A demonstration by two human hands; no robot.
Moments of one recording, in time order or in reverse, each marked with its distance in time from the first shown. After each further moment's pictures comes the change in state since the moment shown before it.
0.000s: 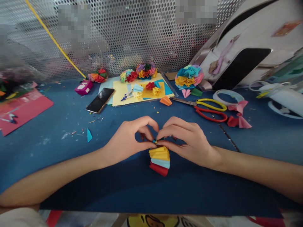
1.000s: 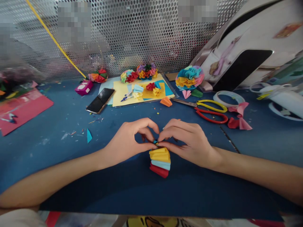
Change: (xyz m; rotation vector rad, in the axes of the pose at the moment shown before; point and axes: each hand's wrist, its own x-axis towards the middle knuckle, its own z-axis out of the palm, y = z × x) left_hand 0.001 -0.002 0.000 -0.074 0.011 -0.006; right_hand 0.002 0.002 0.000 -0.016 0.017 -0.060
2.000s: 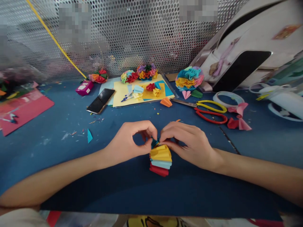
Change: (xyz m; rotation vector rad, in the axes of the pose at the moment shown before) left_hand -0.001 -0.001 0.002 0.096 0.047 0.177; right_hand 0.000 -0.003 -0.002 0.078 0.010 0.012
